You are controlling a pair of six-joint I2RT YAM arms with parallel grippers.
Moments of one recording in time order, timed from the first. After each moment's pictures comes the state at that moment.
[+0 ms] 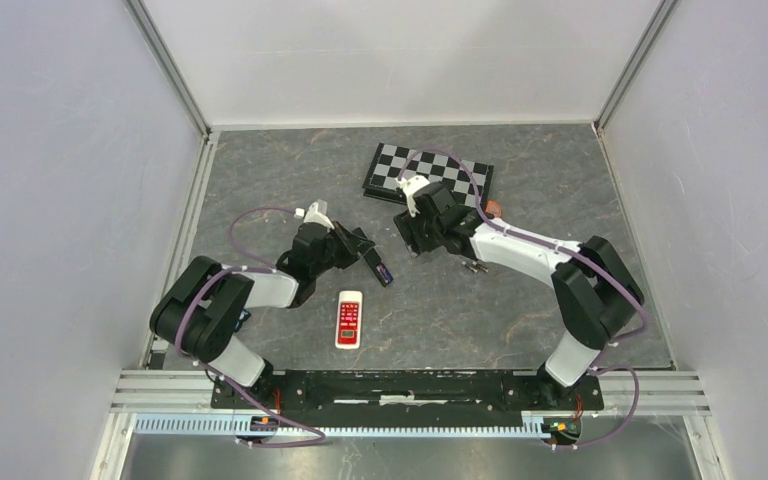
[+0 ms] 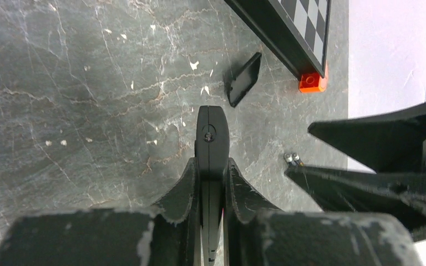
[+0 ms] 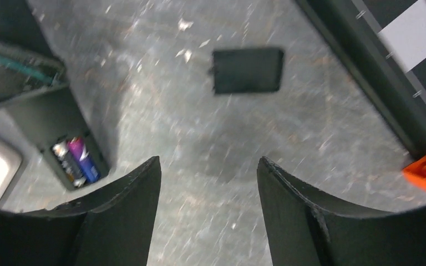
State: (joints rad) left arm -0.48 1.56 0.47 0.67 0.12 -0.94; right arm 0.71 1.67 1.09 -0.26 0.08 0.09
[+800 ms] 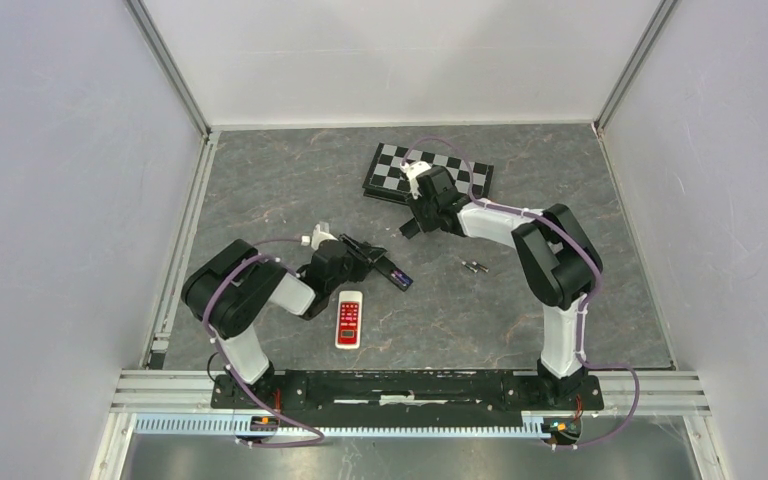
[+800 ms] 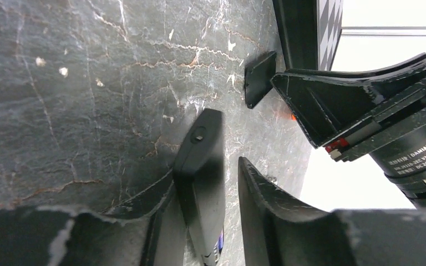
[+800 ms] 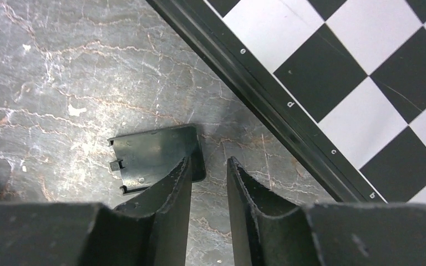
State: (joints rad) left arm -0.61 1.75 0.44 0.85 -0.08 -1.31; right arm 0.57 1.98 1.26 -0.10 0.10 0.00
